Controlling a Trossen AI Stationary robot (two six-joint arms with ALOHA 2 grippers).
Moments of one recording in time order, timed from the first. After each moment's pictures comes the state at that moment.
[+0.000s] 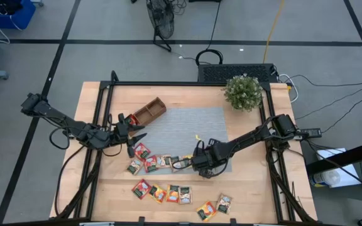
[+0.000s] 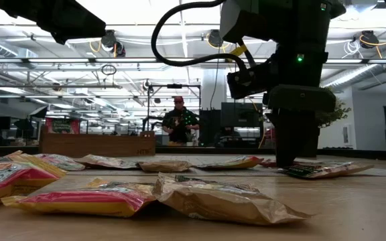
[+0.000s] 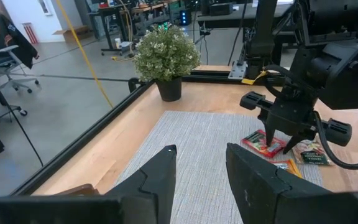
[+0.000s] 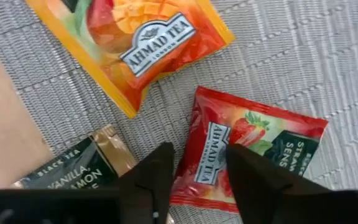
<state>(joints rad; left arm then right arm) -0.45 0.79 0.46 0.07 -0.79 -0.12 0.29 1.94 1.16 -0.77 0.19 0.62</state>
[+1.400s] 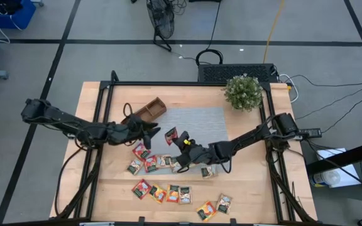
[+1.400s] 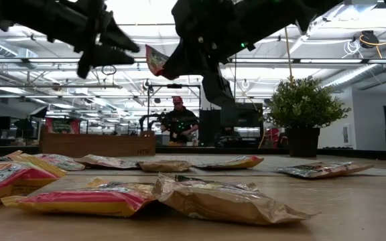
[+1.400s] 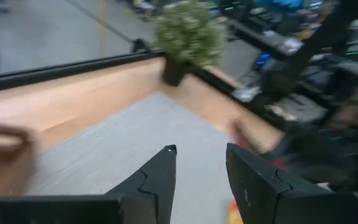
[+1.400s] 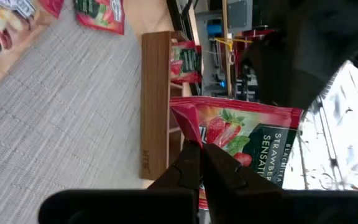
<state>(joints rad) -0.20 1.08 0.46 0.37 -0.56 -0.57 0.27 1.90 1.10 0.43 0.76 -1.18</state>
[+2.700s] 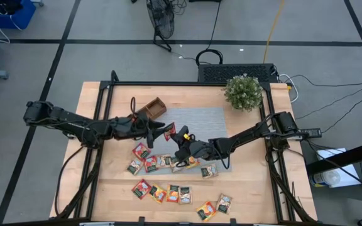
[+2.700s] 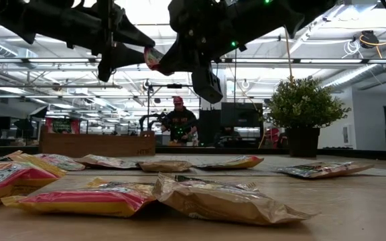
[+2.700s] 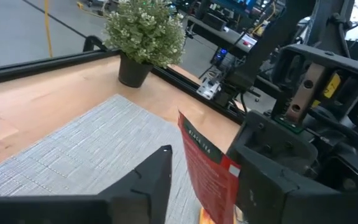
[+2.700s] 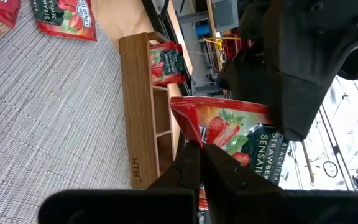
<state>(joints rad) -0.07 1.15 0.46 0.53 -0.28 -0.51 0.23 1.90 1.10 0.51 0.73 -1.15</state>
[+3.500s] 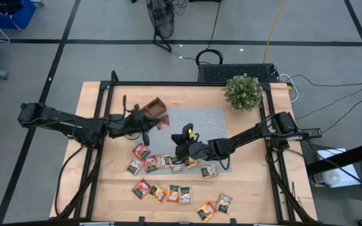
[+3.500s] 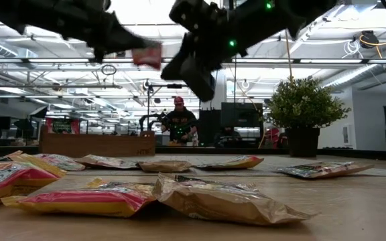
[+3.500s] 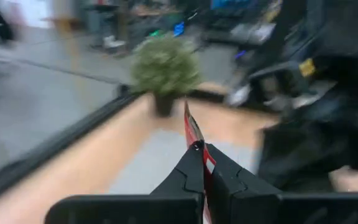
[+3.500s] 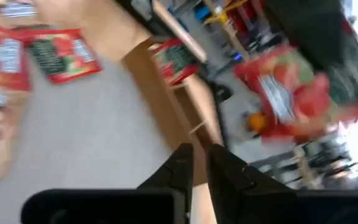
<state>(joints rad) -0.08 1.00 0.46 0.37 -0.41 -0.12 0.24 1.89 1.10 0.42 0.73 -0.63</state>
